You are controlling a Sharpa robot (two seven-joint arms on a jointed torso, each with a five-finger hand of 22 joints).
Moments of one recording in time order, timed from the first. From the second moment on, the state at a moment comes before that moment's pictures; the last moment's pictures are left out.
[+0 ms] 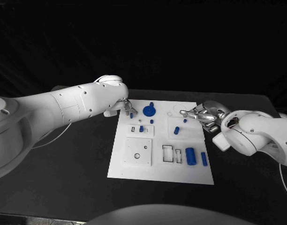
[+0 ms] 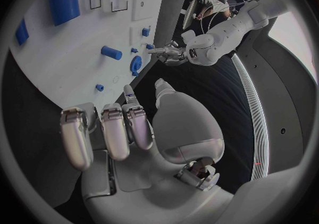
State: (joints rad) left arm 1.34 -0.38 -0.20 0.91 -1.07 0.18 -0.65; left_hand 1.13 -0.02 -0.06 0.29 0.32 1.06 0.05 0.27 0.83 1.47 0.00 1.57 1.31 1.46 -0.03 1.57 1.31 0.01 1.47 0.10 1.54 1.31; right arm 1.29 -0.89 -0.21 1.63 -0.62 -0.40 -0.20; right_hand 1.17 0.06 0.00 0.26 0.22 0.89 0.21 0.09 0.09 1.47 0.14 1.57 1.31 1.47 0.09 1.57 1.31 0.01 1.47 0.19 1.57 1.31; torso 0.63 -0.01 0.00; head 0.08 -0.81
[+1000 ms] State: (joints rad) left arm 1.34 -0.37 -0.20 0.91 -1.05 0.22 -0.65; left_hand 1.18 0.01 -0.04 0.29 0.33 1.06 0.04 0.26 0.83 1.47 0.00 1.57 1.31 1.46 -0.03 1.57 1.31 0.01 1.47 0.10 1.54 1.31; right arm 1.29 -0.89 -0.21 1.63 -0.62 -0.40 -0.21; right_hand 1.17 0.06 -0.01 0.27 0.22 0.89 0.21 0.09 0.09 1.47 0.14 1.57 1.31 1.47 0.09 1.57 1.31 0.01 1.47 0.19 1.57 1.31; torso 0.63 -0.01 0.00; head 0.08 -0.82
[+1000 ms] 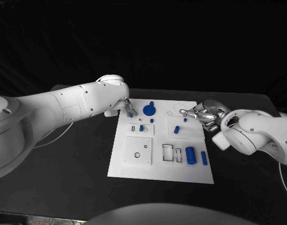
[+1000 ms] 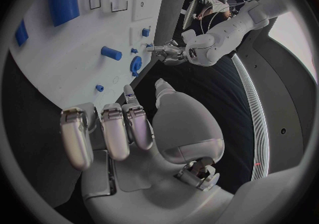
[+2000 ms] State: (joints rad) left arm 1.34 -0.37 -0.20 0.90 -1.04 0.22 -0.65; left_hand 1.17 0.05 -0.04 0.29 0.34 1.06 0.04 0.26 0.83 1.47 0.00 1.57 1.31 1.46 -0.03 1.57 1.31 0.01 1.47 0.10 1.54 1.31; right arm 1.29 -0.89 -0.21 1.63 -0.62 -0.40 -0.21; right_hand 1.17 0.06 -0.01 0.27 0.22 0.89 0.21 0.09 0.09 1.47 0.14 1.57 1.31 1.47 0.09 1.57 1.31 0.01 1.47 0.19 1.57 1.31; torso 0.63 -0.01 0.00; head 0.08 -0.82
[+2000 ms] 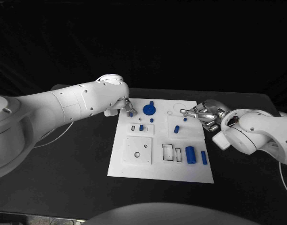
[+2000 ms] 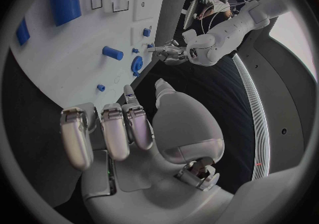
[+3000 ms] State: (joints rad) left arm 1.34 -0.38 -0.20 0.90 -1.04 0.21 -0.63; left_hand 1.37 0.02 0.07 0.29 0.45 1.07 0.03 0.24 0.84 1.47 -0.01 1.57 1.31 1.46 -0.04 1.57 1.31 0.01 1.47 0.09 1.54 1.31; right arm 1.29 -0.89 -0.21 1.63 -0.62 -0.40 -0.22; right_hand 1.17 0.06 -0.01 0.27 0.22 0.89 0.21 0.09 0.09 1.47 0.14 1.57 1.31 1.47 0.09 1.57 1.31 0.01 1.46 0.20 1.57 1.31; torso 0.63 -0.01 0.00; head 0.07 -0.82
